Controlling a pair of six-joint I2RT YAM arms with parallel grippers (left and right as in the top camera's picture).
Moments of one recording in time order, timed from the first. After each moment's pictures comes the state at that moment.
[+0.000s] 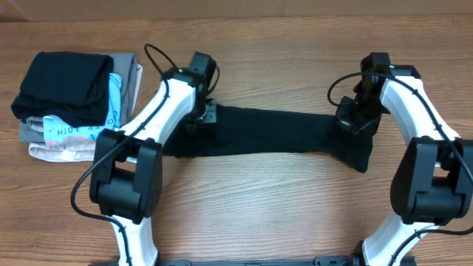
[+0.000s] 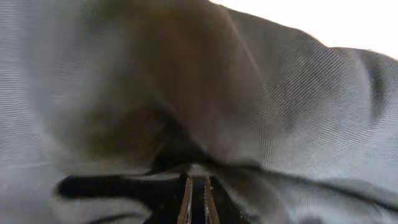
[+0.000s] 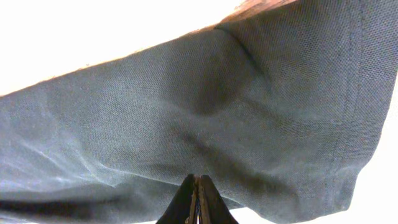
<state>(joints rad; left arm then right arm) -0.31 2.03 1.56 -0.99 -0.04 -0.38 -0.06 1.93 1.44 -1.11 -0.15 0.36</state>
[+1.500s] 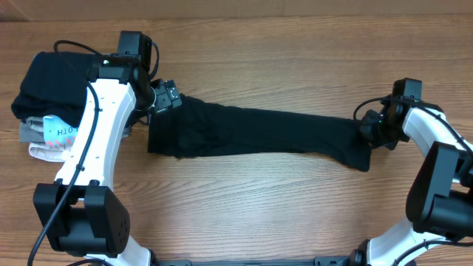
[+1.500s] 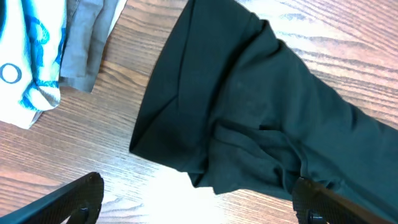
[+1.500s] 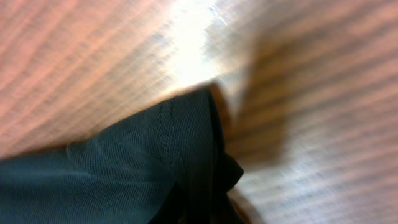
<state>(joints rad) -0.07 1.77 1.58 -1.17 -0.01 -0.47 -0.27 1.87 1.13 -0.68 -0.13 0.28</state>
